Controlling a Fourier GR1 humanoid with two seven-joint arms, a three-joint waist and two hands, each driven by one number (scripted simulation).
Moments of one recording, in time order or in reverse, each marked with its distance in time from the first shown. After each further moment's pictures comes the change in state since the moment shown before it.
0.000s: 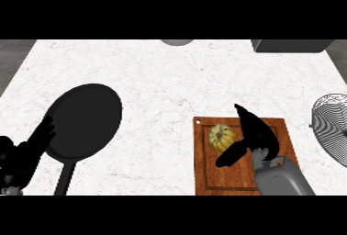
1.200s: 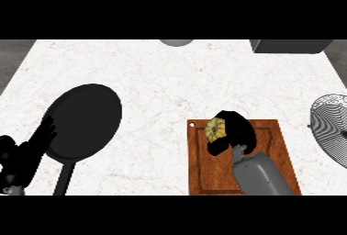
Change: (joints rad) left arm -0.012 -0.057 0.066 0.008 -0.064 -0.047 0.009; right arm -0.036 0.124 -0.030 0.254 0.194 -0.123 -0.213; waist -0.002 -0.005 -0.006
